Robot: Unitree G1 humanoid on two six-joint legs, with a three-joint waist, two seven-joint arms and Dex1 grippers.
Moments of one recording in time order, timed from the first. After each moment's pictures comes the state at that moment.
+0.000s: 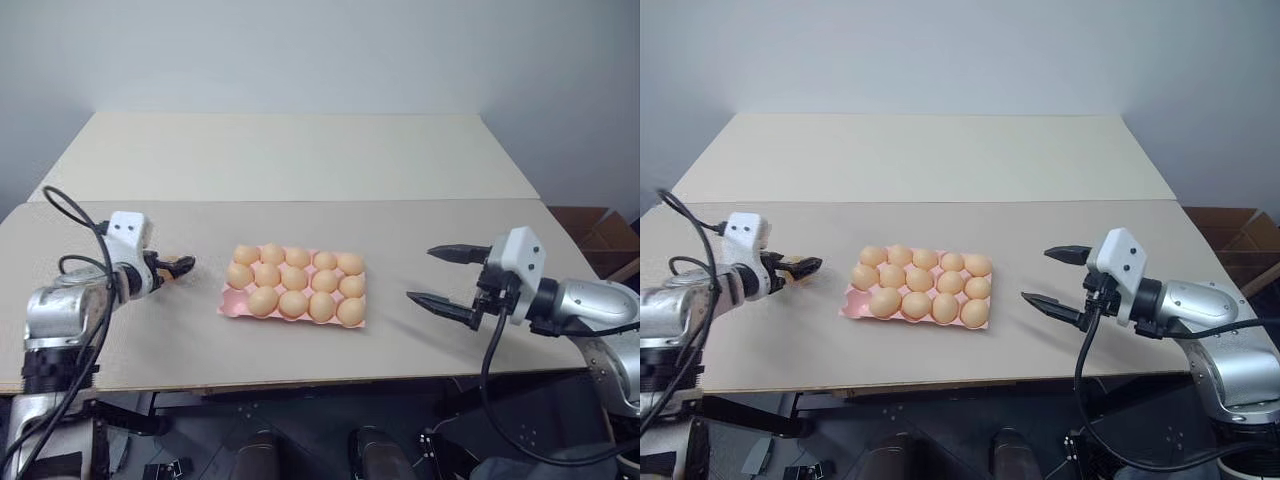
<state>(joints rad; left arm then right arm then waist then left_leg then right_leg) -0.48 0.72 0.19 0.16 -0.36 0.94 -0.40 -0.17 -0.81 -0.19 -0.43 0.49 0.44 0.95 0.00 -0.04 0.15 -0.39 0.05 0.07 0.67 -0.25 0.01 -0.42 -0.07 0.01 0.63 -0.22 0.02</state>
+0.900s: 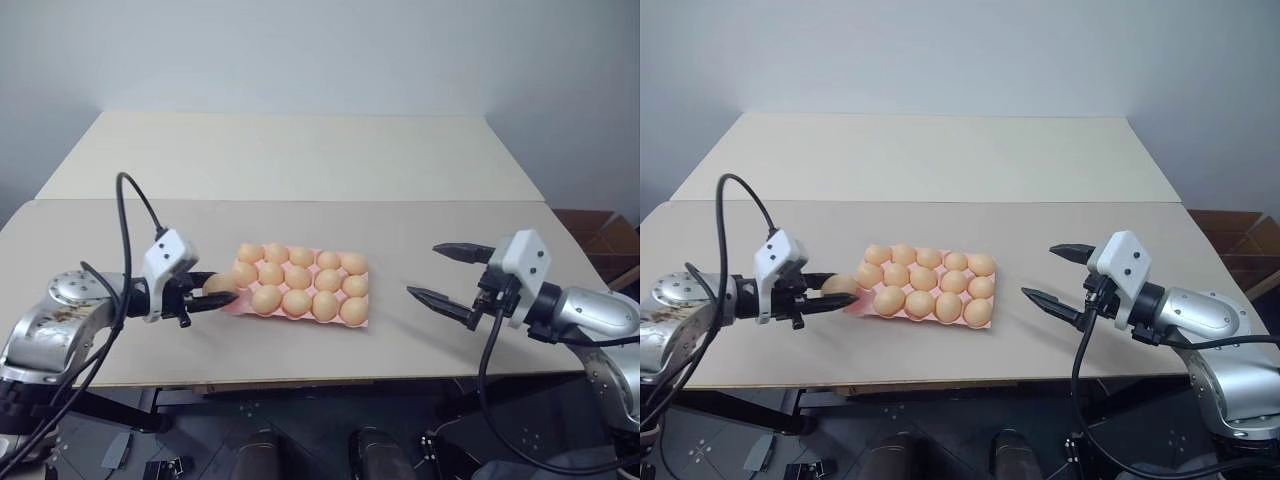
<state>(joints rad) -0.28 0.92 0.05 -0.18 -0.44 0.65 -1.02 -0.11 -0.78 -0.21 -0.50 0.49 0.46 0.84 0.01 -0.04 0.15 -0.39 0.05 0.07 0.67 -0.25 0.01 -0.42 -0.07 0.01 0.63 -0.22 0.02</state>
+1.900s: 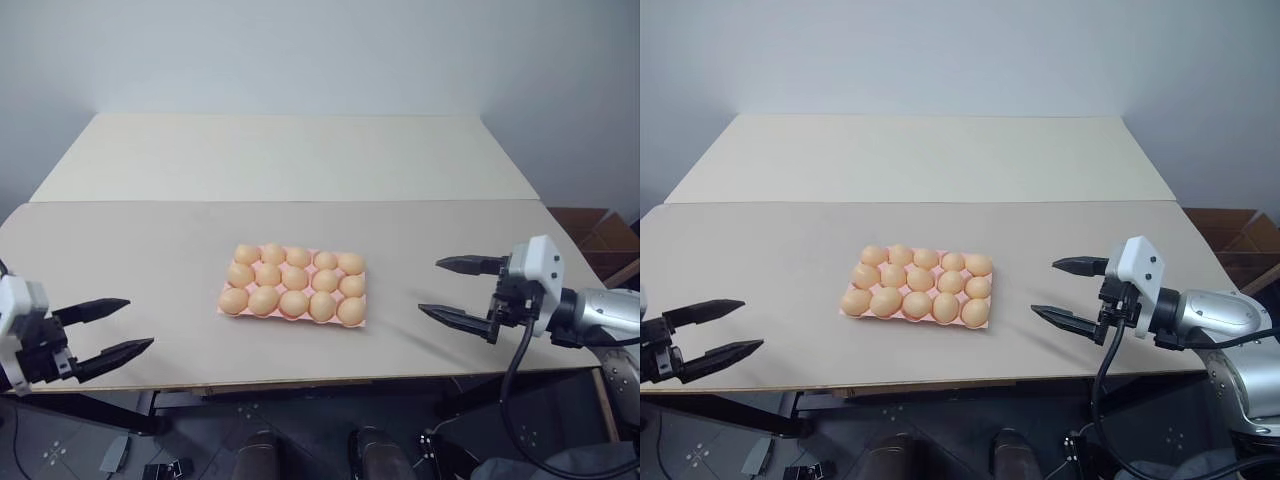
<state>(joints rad) 0.33 0.89 0.74 -0.29 -0.60 0.51 -1.24 -0.10 -0.85 -0.25 -0.40 0.57 0.44 1.04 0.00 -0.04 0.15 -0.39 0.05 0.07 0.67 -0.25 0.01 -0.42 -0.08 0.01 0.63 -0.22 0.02</state>
